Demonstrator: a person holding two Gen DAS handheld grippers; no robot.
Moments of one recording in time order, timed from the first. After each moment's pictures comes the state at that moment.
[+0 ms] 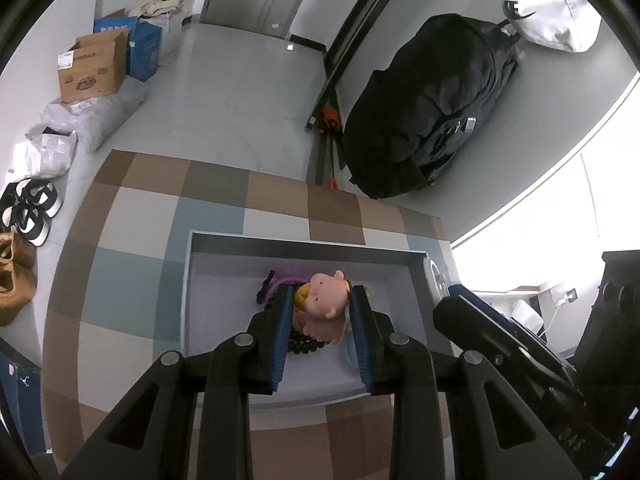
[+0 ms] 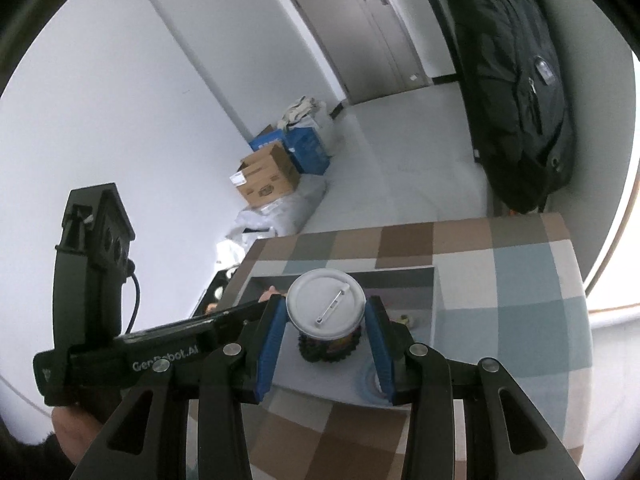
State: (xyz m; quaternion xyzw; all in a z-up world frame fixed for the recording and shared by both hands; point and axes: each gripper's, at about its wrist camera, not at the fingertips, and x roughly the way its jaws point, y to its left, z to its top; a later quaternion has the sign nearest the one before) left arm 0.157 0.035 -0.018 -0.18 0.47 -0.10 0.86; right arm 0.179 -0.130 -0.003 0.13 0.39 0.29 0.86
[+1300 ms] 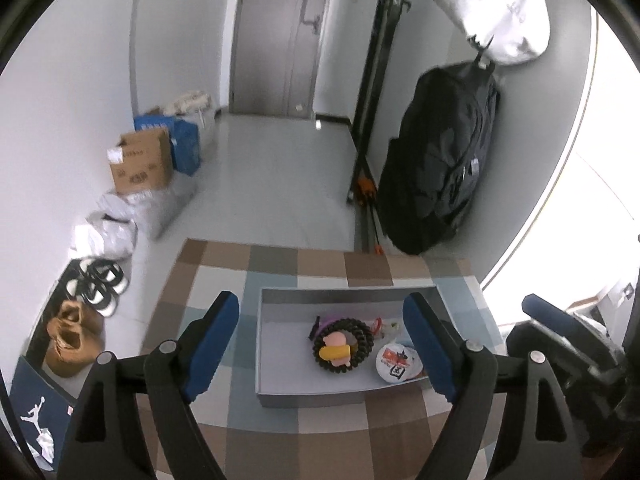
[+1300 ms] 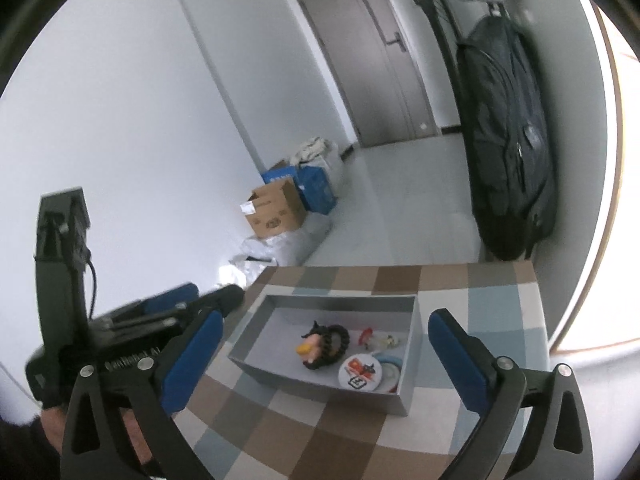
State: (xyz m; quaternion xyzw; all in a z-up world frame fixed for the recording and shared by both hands) left arm 0.102 0.024 0.030 -0.07 0.34 0.00 0.94; right arm 0.128 -0.157 0.030 0.10 0.30 0.30 0.90
